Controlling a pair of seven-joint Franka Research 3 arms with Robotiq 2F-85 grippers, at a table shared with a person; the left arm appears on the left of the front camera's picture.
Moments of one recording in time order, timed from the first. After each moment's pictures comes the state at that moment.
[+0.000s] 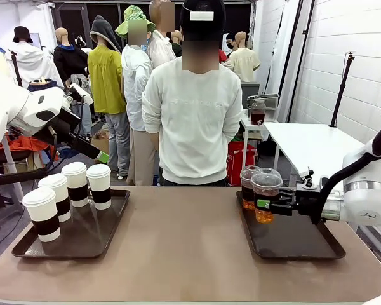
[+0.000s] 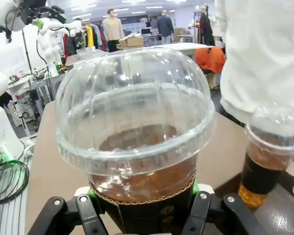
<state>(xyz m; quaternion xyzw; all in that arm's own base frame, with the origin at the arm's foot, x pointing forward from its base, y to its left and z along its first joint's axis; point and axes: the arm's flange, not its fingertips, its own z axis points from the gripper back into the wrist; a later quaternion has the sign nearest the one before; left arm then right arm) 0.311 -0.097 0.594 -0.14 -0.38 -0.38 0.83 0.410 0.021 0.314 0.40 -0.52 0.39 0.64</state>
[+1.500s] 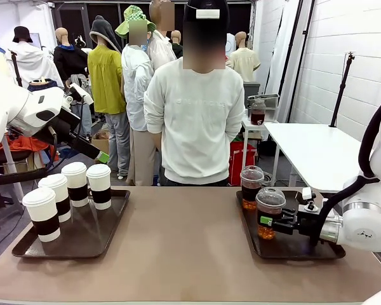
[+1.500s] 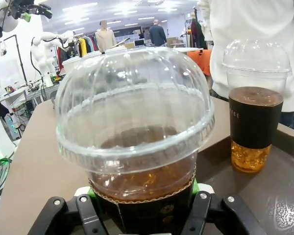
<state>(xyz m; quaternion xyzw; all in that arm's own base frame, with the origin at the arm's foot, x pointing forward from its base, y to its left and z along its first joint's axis) 0.311 -0.097 0.594 -0.14 -0.38 -0.38 0.83 0.425 0.001 0.226 0.42 -0.54 0.35 0.64</state>
